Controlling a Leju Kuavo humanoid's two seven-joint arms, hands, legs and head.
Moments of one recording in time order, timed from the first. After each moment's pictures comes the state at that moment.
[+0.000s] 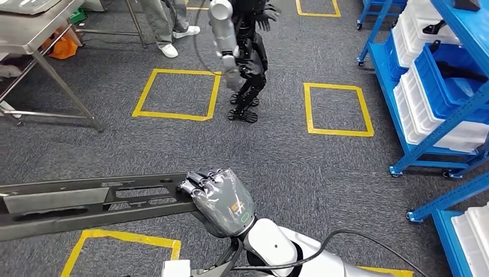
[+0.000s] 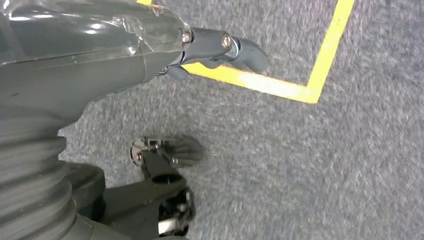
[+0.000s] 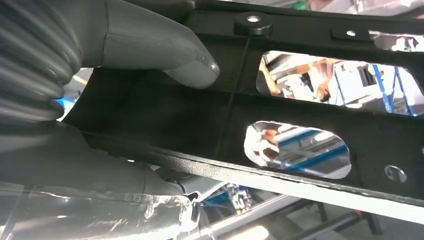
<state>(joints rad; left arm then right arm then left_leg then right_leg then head) -0.18 0.01 -1.01 -0.36 0.71 0.42 -0.41 -0.34 -0.14 0.84 -1.85 1.09 -0.41 0.16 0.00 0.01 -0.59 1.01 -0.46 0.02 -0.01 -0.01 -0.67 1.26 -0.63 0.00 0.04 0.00</state>
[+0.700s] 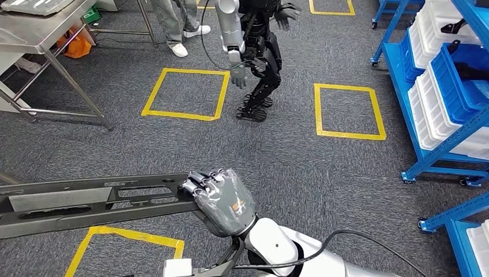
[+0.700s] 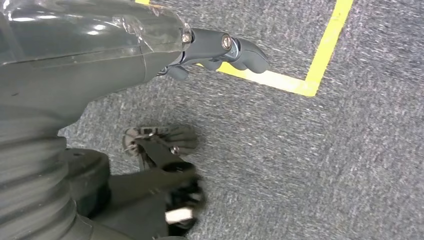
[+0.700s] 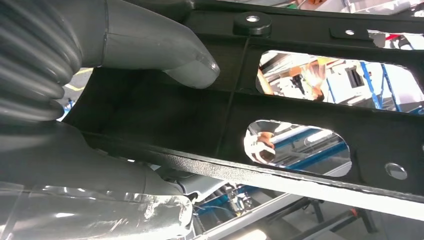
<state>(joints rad) -0.18 0.01 -1.02 -0.36 0.70 0.42 -0.40 -0.34 -0.14 0.84 -1.85 1.08 -0.41 0.16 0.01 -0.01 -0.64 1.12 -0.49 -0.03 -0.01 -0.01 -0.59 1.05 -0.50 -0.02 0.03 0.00</state>
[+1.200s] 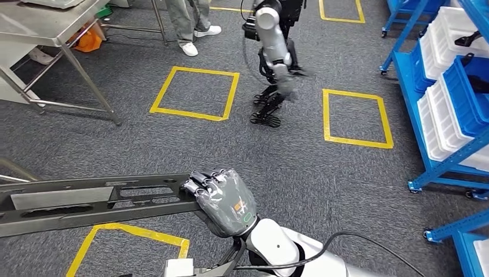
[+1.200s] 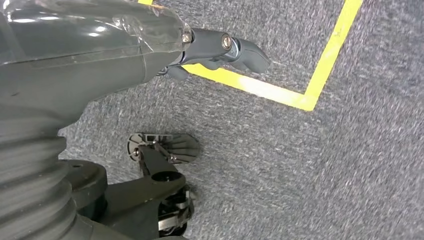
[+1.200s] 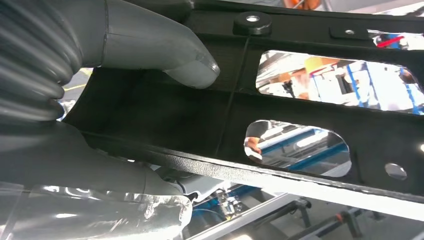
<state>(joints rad) -0.18 0.01 -1.02 -0.36 0.70 0.42 -0.41 -0.34 -0.15 0.84 -1.85 1.08 -0.41 0.16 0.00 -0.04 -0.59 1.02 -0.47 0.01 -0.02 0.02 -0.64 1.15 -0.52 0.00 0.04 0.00</state>
